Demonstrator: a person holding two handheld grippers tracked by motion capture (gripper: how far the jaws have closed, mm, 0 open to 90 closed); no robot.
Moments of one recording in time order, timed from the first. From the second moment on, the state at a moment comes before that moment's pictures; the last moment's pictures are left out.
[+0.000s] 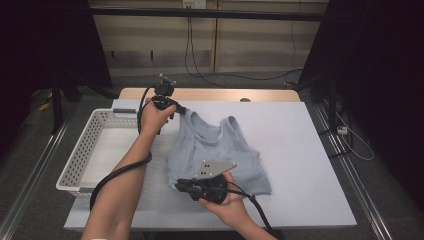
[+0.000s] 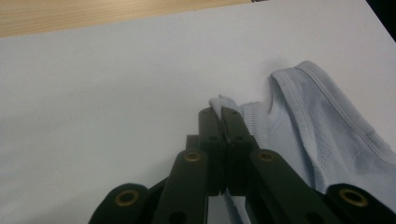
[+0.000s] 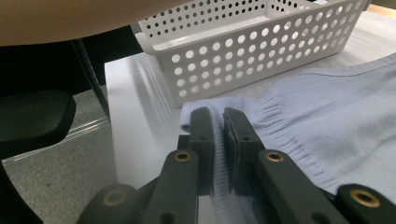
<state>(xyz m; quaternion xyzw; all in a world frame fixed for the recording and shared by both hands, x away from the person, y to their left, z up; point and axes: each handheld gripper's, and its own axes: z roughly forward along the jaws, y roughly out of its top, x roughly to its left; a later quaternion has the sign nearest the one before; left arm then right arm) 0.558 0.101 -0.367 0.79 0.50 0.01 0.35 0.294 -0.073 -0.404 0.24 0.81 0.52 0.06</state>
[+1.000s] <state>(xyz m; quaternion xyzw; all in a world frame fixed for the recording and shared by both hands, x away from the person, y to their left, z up) 0.565 0.111 -0.360 0.79 0.50 0.00 0.35 0.300 -0.053 -0.390 0.24 0.82 0.52 0.08</state>
